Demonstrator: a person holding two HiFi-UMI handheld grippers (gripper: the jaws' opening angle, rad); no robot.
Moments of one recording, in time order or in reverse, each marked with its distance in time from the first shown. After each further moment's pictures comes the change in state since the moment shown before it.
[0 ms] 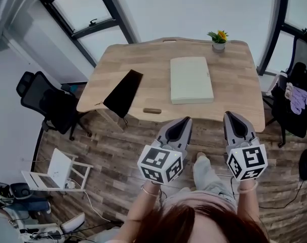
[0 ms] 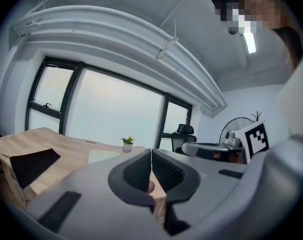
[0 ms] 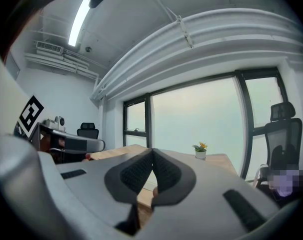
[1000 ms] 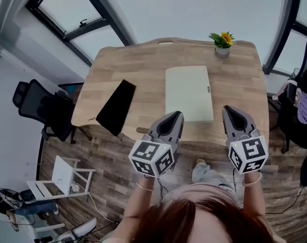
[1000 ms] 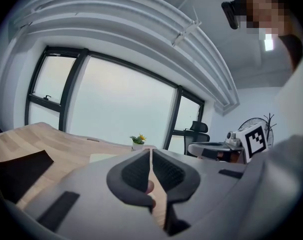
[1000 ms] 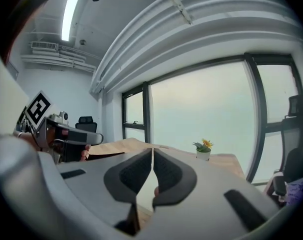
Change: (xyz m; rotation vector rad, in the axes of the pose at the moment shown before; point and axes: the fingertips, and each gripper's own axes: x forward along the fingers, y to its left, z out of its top) left arm 0.160 0.110 0.024 -0.048 0.077 0.052; right arm 0.165 -0.111 -0.007 -0.008 0.096 0.068
